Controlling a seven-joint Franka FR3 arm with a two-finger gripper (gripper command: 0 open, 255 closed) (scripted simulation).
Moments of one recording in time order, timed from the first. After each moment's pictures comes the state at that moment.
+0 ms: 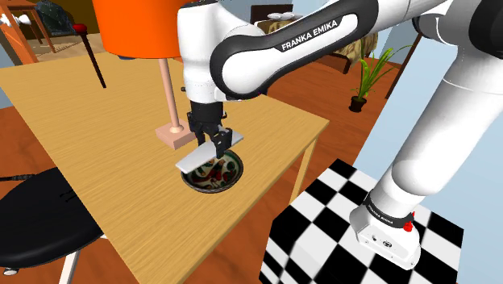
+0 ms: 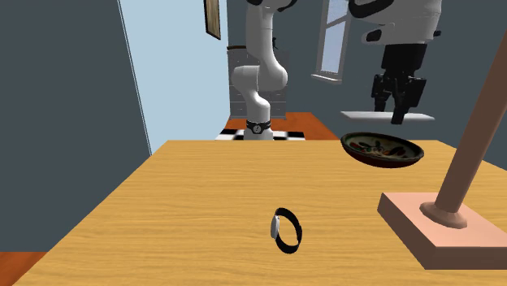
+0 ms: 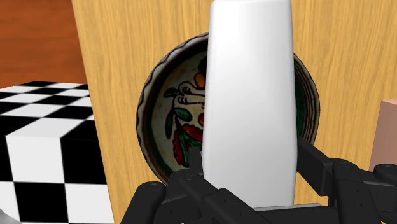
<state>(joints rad) -0.02 0.06 0.74 -1.99 -0.06 2.04 2.19</state>
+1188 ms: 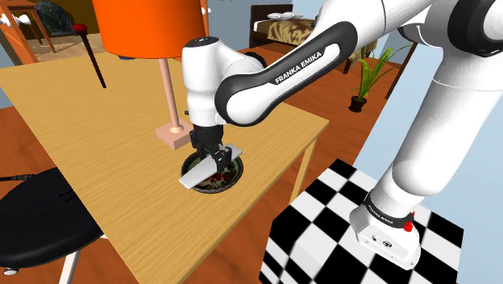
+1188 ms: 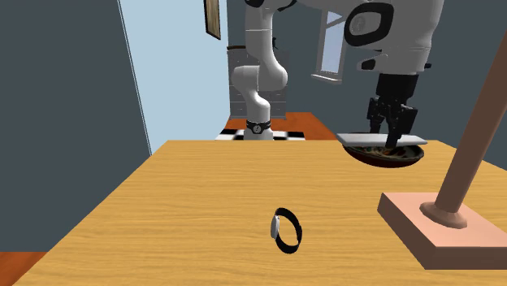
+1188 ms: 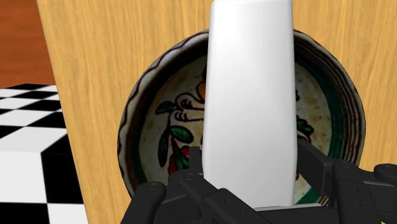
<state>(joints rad) 0.00 0.15 0.73 -2.07 -0.13 2.18 2.24</state>
